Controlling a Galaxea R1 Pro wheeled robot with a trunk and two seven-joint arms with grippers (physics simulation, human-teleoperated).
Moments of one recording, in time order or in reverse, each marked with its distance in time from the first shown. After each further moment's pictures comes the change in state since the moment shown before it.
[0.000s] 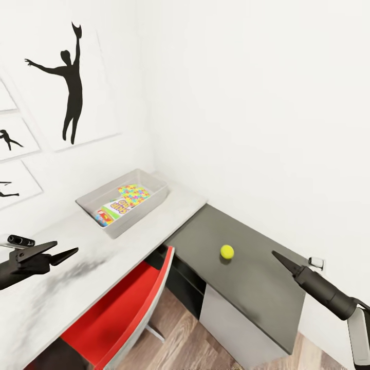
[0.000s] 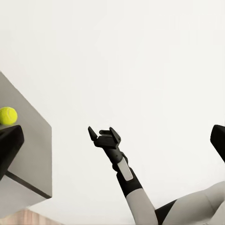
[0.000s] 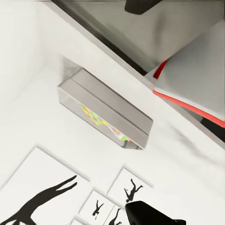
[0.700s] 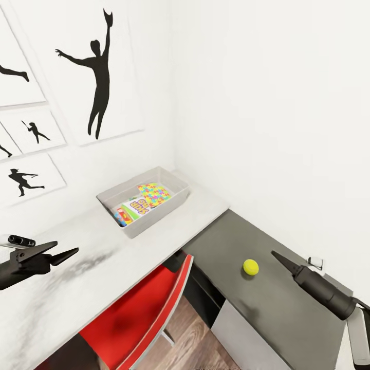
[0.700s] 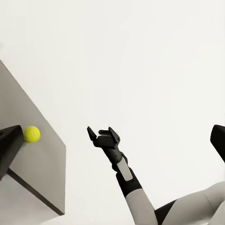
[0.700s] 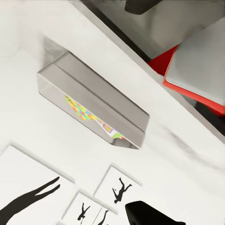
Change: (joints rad) left arm 0.000 -0.003 -0.001 0.000 0.001 0.000 0.001; right arm 0.000 0.000 0.004 -0.002 0.002 0.000 -0.010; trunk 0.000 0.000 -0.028
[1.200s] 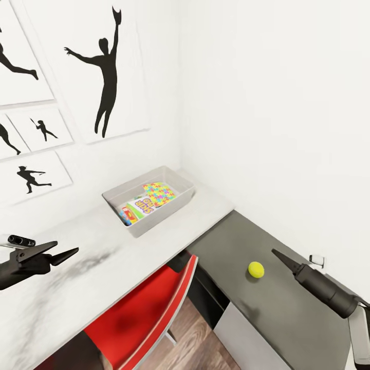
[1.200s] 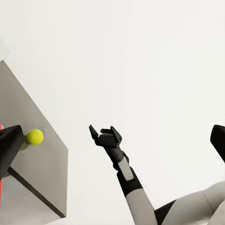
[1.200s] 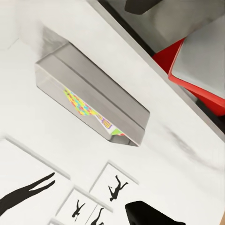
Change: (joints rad) left arm 0.000 -0.001 0.000 0.000 0.001 0.000 -0.001; right arm 0.000 0.005 -0.001 -0.036 0.001 0.002 0.000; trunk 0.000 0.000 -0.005
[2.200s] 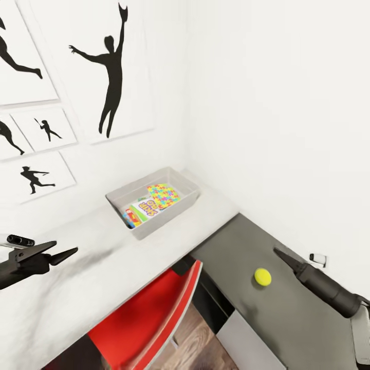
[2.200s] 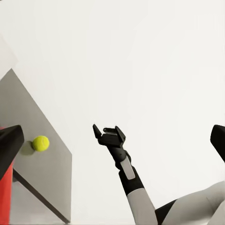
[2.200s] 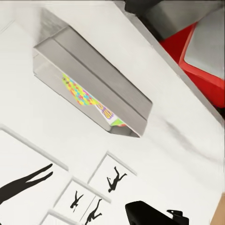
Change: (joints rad) left arm 0.000 0.007 0.001 0.000 0.001 0.001 0.000; right arm 0.000 0.002 -0.005 -0.031 0.001 0.039 0.031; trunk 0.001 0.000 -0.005
